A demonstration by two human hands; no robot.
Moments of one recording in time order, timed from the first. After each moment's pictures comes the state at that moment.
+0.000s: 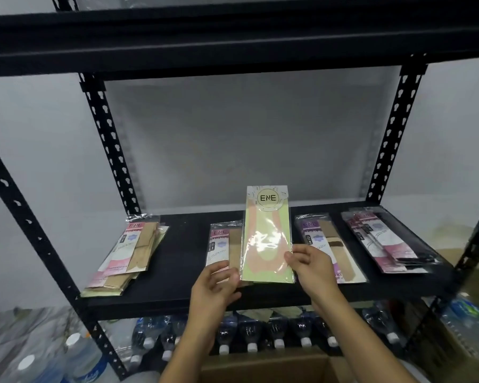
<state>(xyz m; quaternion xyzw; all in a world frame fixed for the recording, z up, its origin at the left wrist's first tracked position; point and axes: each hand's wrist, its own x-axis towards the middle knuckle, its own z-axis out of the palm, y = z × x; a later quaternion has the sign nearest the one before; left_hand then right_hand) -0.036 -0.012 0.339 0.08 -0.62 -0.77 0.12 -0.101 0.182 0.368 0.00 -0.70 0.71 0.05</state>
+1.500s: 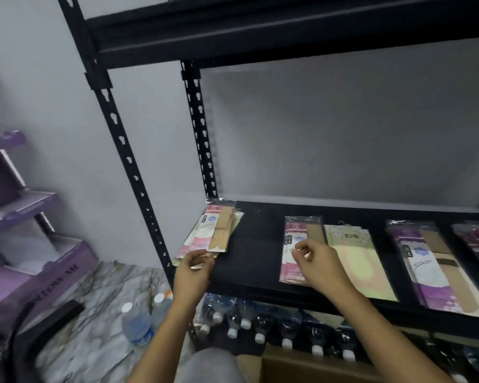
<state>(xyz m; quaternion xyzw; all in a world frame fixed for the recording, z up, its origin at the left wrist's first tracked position) -0.012 -0.186 0.337 0.29 -0.70 -0.60 0.26 -0.130 0.050 0.353 0.20 -0.87 0.43 0.08</state>
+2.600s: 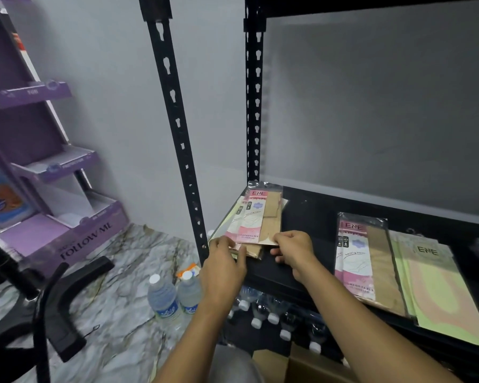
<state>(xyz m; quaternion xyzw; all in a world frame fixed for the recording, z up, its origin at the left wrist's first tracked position) -0.028 -0.222 0.307 0.35 -0.86 -0.24 0.27 -0.154 -0.125 0.322 0.01 -0.75 0.62 -0.21</state>
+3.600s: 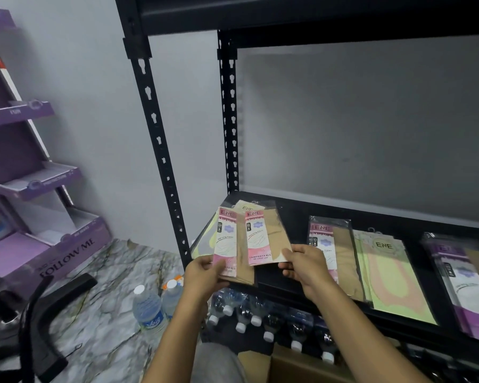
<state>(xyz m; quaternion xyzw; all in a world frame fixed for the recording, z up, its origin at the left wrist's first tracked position) -0.005 -0.208 0.325 0.35 -0.59 -0.70 0.20 -0.133 -0.039 0.336 0.00 -0.69 0.70 -0.18</state>
